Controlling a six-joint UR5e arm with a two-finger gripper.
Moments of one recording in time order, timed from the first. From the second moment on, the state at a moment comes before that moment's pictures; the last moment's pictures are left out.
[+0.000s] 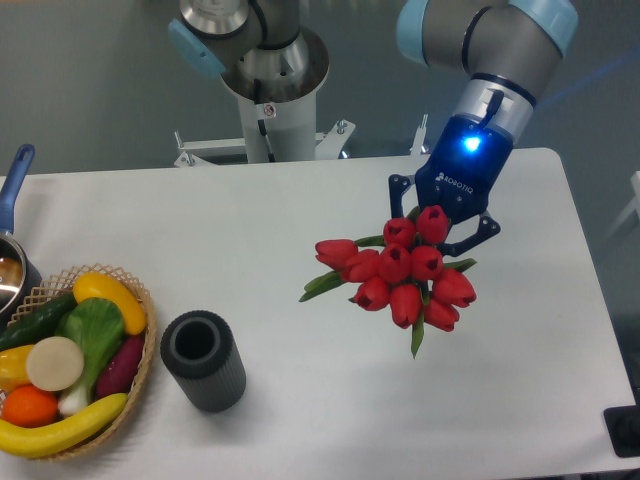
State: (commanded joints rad) arm 2.82 -1.77 -1.69 -0.87 0.53 1.10
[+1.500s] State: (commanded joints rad) arm 2.73 -1.79 -1.69 -0.81 0.31 1.11
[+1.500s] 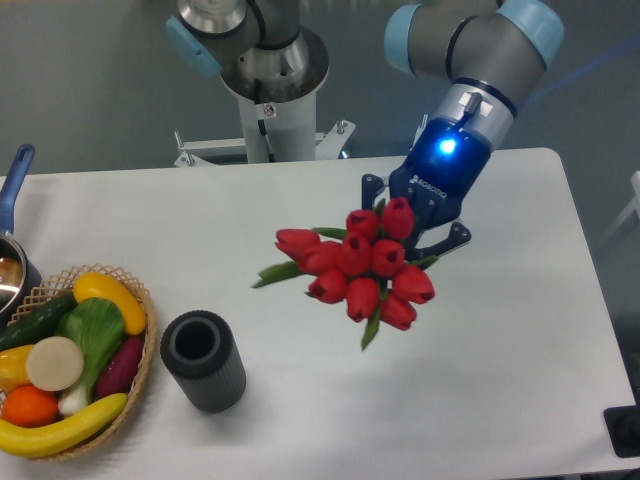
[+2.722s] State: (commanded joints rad) arm 2.57 -1.83 -1.75 -0.79 0.00 1.22
